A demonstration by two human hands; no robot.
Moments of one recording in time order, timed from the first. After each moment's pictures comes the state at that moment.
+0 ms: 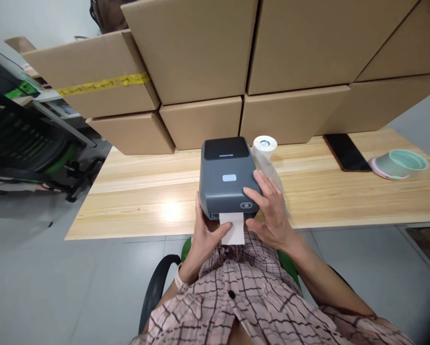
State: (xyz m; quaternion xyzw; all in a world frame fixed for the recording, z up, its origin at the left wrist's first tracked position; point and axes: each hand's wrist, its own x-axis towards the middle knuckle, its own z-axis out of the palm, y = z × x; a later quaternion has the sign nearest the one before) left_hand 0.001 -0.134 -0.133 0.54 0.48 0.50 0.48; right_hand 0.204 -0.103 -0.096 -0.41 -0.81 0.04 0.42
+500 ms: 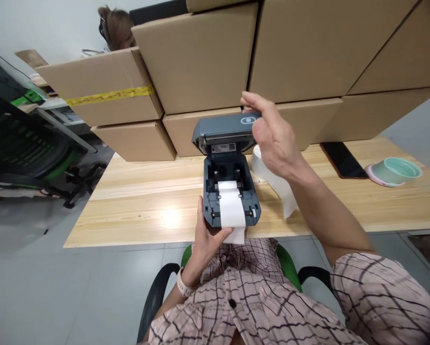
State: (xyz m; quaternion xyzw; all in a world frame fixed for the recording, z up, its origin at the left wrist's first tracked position) left_hand -0.007 -0.128 -0.146 0.55 0.52 0.48 0.44; right_hand 0.202 0.014 0.021 -0.36 -0.77 0.15 0.50
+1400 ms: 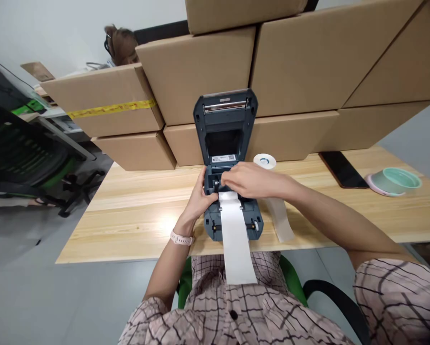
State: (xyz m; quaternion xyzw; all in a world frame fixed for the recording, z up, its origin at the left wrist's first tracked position) left_hand -0.020 0.016 -0.110 0.59 0.44 0.46 0.50; right_hand 0.183 0.030 0.002 -0.36 -0.93 0.06 0.02
